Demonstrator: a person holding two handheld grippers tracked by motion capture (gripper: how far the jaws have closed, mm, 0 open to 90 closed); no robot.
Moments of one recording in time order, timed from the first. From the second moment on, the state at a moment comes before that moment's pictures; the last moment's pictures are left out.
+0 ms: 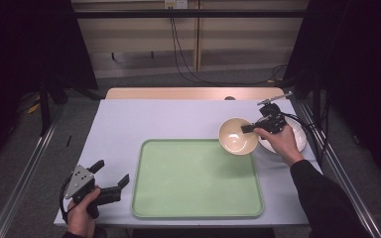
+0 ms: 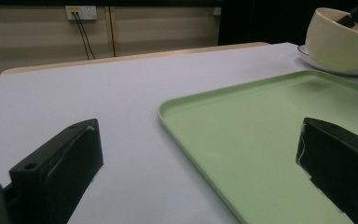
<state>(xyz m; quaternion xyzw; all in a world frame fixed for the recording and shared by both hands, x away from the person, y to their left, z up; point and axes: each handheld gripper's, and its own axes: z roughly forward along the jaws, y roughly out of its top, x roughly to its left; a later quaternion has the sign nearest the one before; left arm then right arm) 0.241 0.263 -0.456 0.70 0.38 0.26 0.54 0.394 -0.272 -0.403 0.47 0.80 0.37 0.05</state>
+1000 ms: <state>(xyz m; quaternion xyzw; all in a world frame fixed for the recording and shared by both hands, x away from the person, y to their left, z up) 0.241 0.263 -0.456 0.70 0.39 0.26 0.54 0.403 -0.267 -0.440 0.49 0.81 0.32 0.01</state>
